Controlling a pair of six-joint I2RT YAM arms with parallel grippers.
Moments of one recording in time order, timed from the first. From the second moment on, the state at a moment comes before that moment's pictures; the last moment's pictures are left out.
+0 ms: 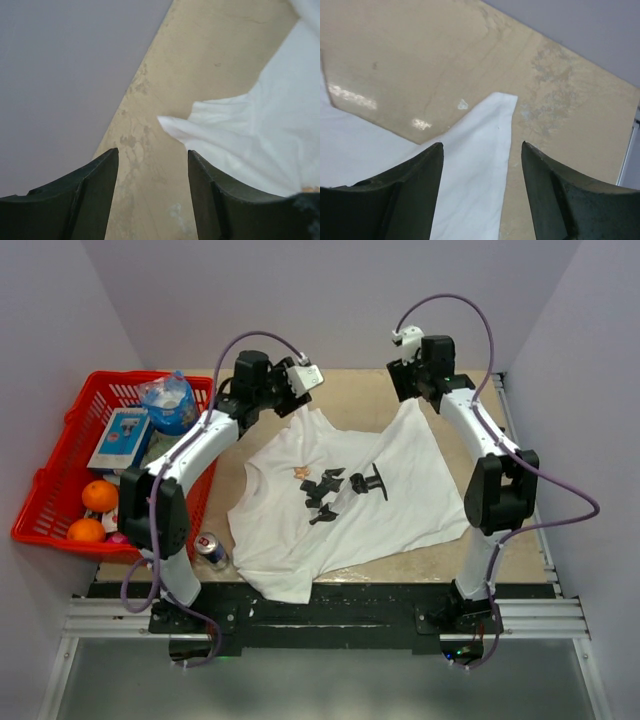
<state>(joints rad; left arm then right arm) -0.38 1.86 1.59 -0.14 0.24 0.74 0.16 1.98 1.76 -0.39 0.03 -0.31</state>
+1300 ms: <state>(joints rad) -0.39 2.07 1.57 -0.71 0.50 0.58 0.24 2.02 1.71 -0.45 -0.25 -0.29</state>
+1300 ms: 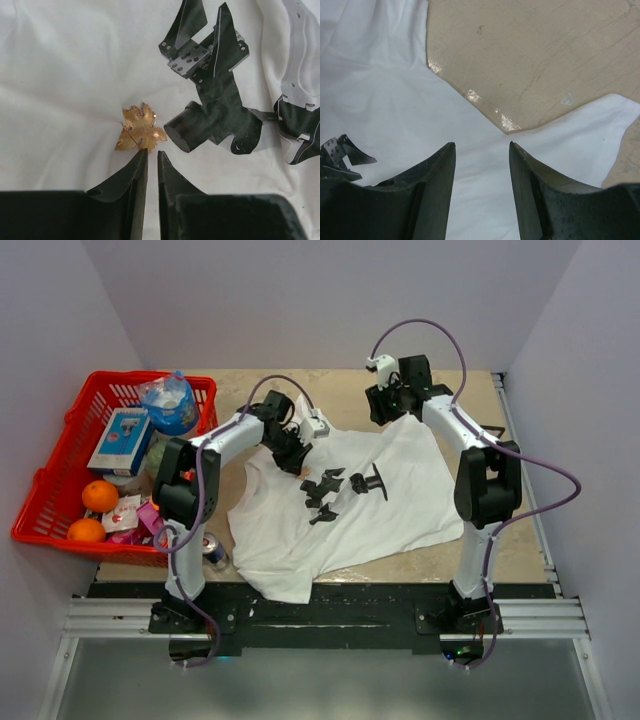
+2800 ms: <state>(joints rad) -0.42 2.08 1.62 -0.66 0.39 0.47 0.24 2.03 1.65 -0.46 -0.25 -0.29</state>
